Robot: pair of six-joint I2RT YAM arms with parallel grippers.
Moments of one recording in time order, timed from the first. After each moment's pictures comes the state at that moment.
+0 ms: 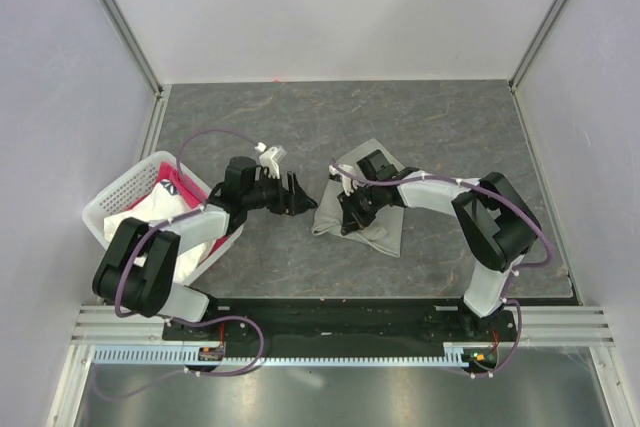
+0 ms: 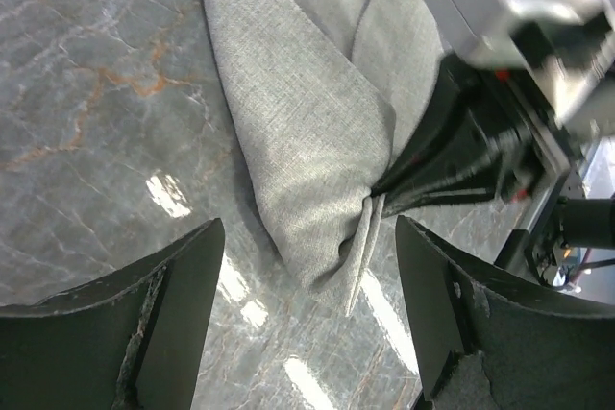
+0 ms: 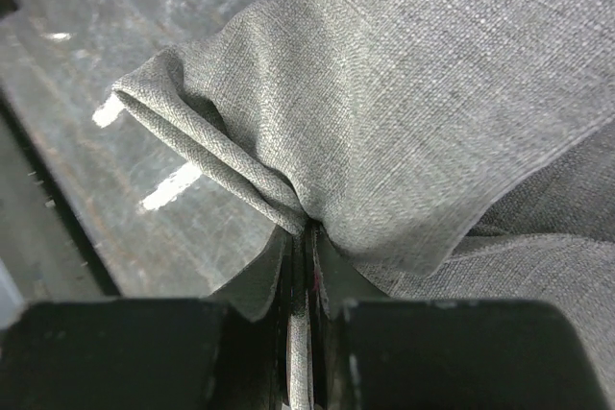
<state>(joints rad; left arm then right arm) -0.37 1.45 0.61 0.29 0.58 -0.40 0.62 1.79 1.01 -0.29 -0.56 -0.06</state>
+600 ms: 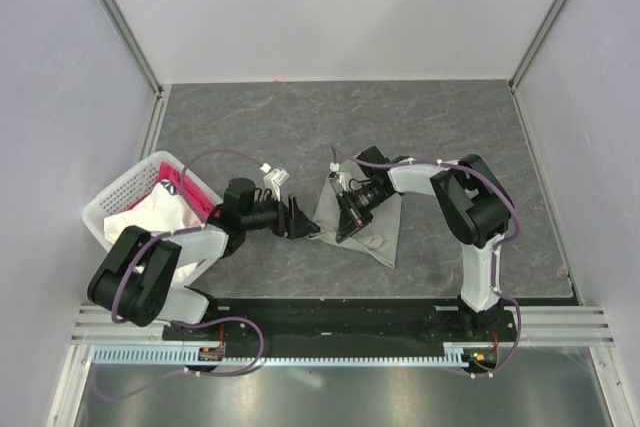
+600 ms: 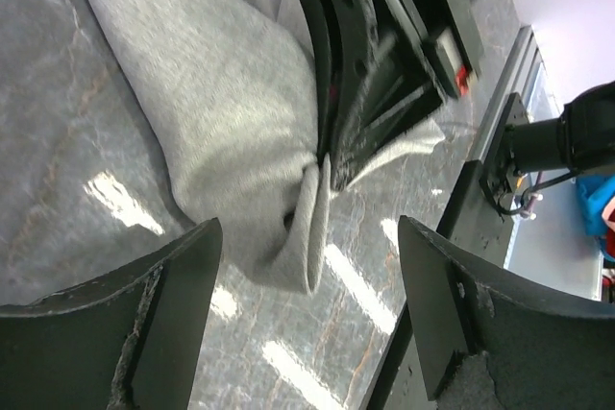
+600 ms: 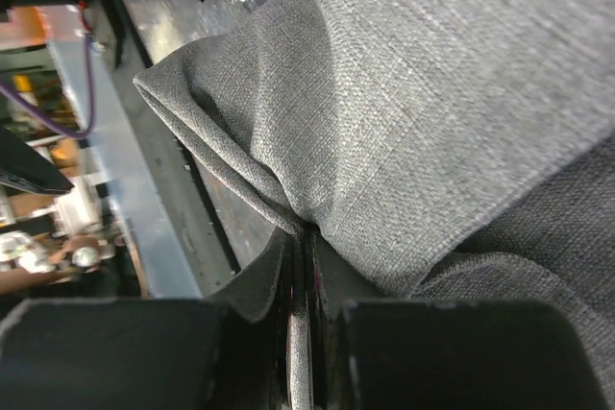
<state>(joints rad) -0.41 1.40 0.40 0.50 0.72 -0.46 0.54 2.00 1.16 -0.49 -0.91 -0.01</state>
